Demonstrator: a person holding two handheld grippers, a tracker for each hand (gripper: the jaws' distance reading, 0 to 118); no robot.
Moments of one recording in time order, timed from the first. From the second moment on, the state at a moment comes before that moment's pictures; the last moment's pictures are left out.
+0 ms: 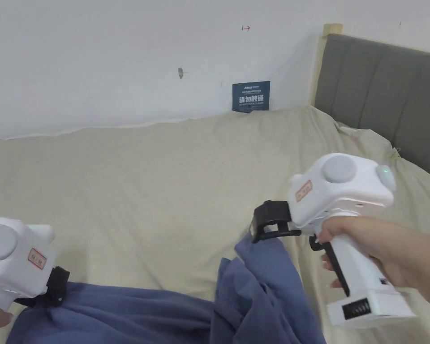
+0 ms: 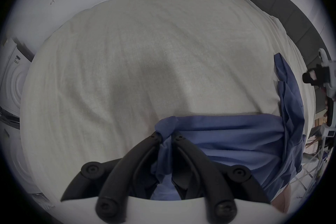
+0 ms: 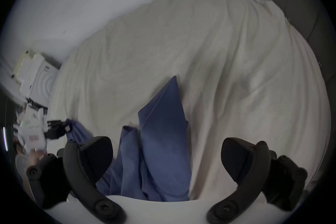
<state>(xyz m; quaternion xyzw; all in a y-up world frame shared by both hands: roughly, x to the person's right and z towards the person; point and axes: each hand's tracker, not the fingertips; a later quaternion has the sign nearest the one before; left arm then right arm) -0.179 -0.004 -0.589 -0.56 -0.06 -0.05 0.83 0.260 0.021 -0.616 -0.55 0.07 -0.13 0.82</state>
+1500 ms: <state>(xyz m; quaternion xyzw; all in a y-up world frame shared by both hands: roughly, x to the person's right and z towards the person) -0.252 0.357 -0.354 -0.20 -0.13 0.03 0.97 0.323 0.360 -0.369 -0.20 0.16 -0.16 0.95</state>
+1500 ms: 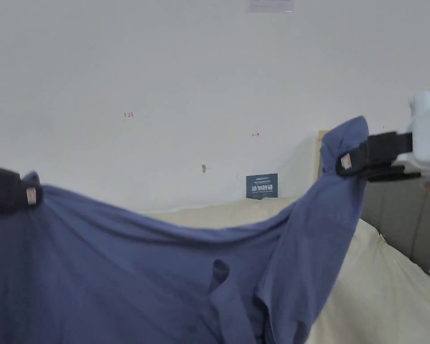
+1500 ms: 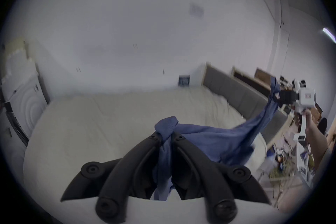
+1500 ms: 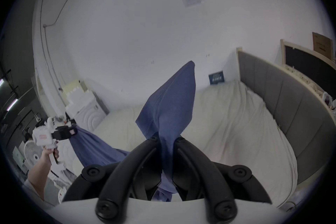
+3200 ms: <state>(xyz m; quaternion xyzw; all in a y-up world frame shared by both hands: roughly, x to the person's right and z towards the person) -0.313 0.397 -0.519 -0.11 -0.03 -0.01 0.99 0.180 0.419 -0.631 -0.07 0.10 -0.04 0.99</state>
